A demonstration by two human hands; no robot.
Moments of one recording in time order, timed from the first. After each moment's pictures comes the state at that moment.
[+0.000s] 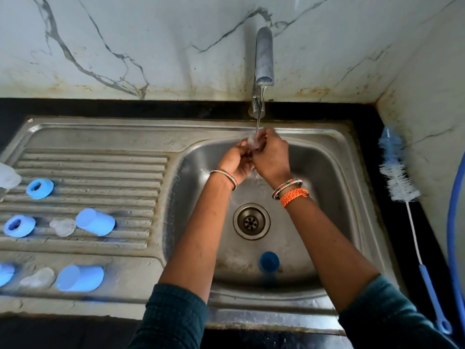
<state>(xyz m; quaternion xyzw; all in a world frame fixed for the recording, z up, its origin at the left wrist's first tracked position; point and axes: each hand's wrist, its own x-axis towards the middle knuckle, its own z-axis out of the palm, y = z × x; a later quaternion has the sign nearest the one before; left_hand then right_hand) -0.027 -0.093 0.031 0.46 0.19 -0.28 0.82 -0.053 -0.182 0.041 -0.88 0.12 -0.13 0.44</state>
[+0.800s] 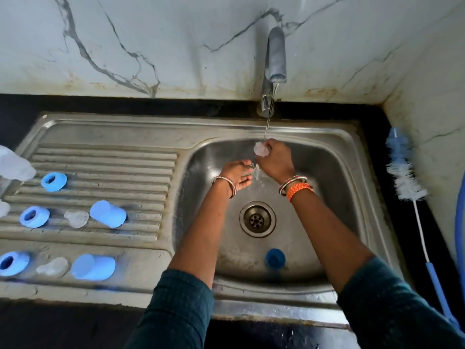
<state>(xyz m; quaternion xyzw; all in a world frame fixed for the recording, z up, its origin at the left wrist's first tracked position) -0.040 -0.069 0.001 0.61 0.19 -0.32 0.69 -0.049 -0.181 0.024 -0.90 0.14 -0.02 0.42</state>
